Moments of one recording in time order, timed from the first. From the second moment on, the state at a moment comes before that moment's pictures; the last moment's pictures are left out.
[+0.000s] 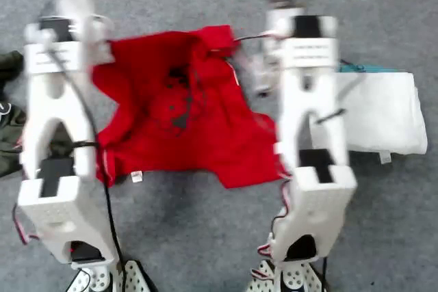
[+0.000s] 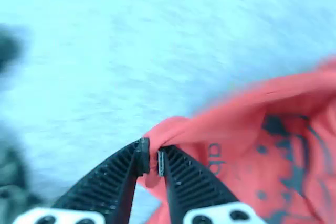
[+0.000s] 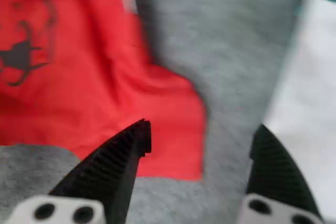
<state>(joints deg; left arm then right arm) -15.1 15.1 -26.7 77.5 4.4 -9.5 24.3 -27.5 97.2 3.0</state>
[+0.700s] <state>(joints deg) -32.0 19.6 -20.1 72.1 -2.8 -10.2 46.4 -26.9 98.3 7.4</state>
